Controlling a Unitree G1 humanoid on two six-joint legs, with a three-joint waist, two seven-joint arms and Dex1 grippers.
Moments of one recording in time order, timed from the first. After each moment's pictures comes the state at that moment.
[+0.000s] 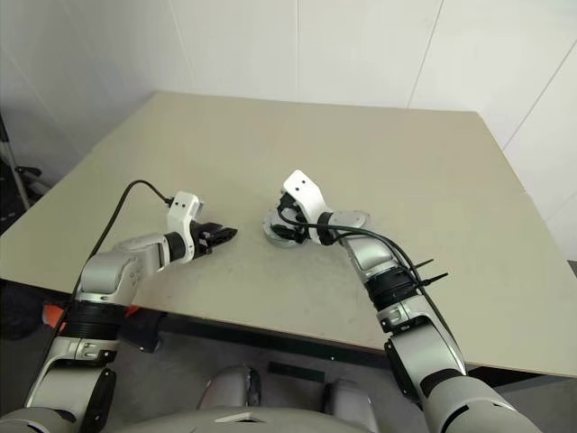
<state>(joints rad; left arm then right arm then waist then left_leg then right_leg) -0.40 0.41 0.03 0.10 -0.36 0.80 -0.56 -0.64 -0.23 0.28 0.35 0.02 0.43 0.72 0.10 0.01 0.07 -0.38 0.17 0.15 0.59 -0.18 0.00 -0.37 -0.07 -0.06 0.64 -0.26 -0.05</state>
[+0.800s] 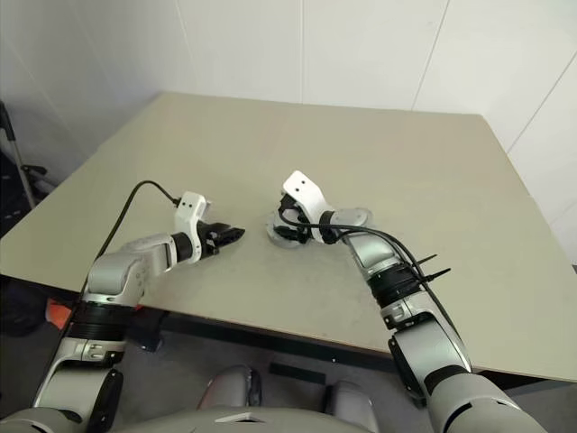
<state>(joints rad) -0.40 0.35 0.03 0.07 -0.38 0.84 -0.55 -0.66 -0.26 0.31 0.37 0.01 0.47 0.75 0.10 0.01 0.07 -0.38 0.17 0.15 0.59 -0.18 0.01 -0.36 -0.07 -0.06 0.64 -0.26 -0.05</state>
